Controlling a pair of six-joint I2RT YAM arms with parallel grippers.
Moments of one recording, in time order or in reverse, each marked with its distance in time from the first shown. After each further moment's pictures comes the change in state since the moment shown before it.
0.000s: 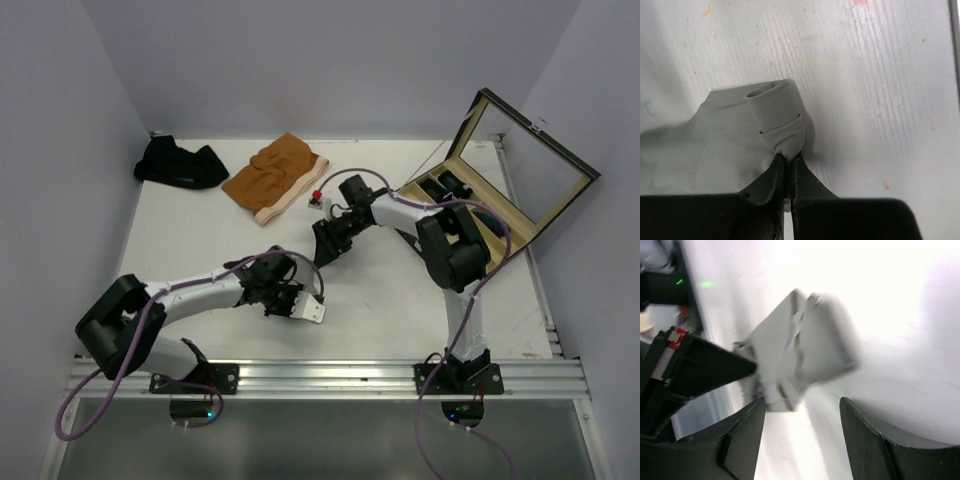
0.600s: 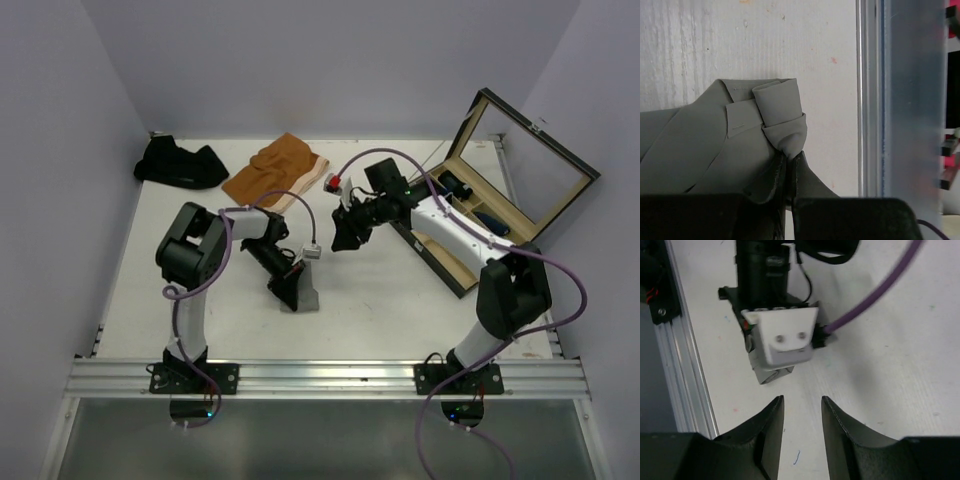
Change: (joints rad) left arm 0.349 0.662 0.554 -0.635 0.583 0.021; right arm -0.068 -0.476 -0.113 -0.032 0.228 -0.177
